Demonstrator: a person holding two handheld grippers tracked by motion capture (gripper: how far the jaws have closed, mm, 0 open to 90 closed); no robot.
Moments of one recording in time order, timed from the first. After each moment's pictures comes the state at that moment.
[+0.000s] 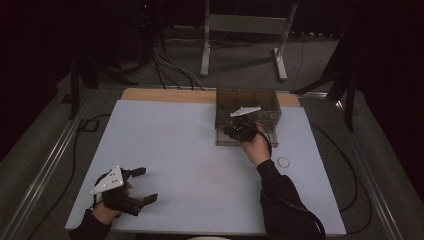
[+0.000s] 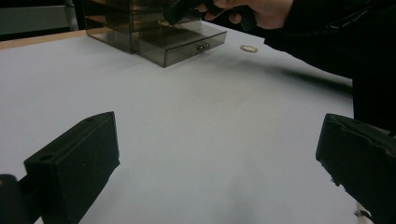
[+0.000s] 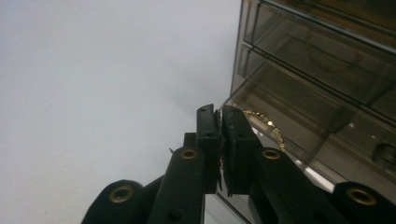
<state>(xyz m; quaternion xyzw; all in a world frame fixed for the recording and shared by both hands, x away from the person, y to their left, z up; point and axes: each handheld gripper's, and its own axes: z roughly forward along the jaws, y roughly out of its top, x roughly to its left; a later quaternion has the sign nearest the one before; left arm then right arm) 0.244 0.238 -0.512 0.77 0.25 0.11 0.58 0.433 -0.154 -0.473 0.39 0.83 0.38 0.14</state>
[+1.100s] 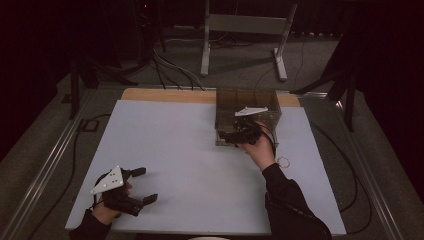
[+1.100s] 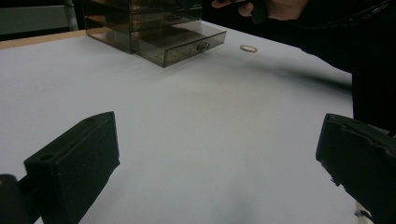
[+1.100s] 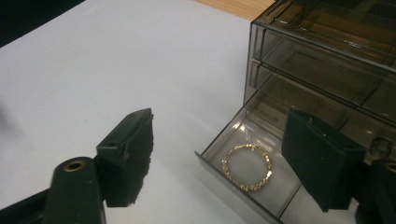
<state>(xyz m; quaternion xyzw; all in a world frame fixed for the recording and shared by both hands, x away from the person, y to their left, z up) 0.244 0.237 -0.512 0.77 0.25 0.11 0.58 0.414 -0.162 -0.454 0.40 0.81 0.42 0.12</state>
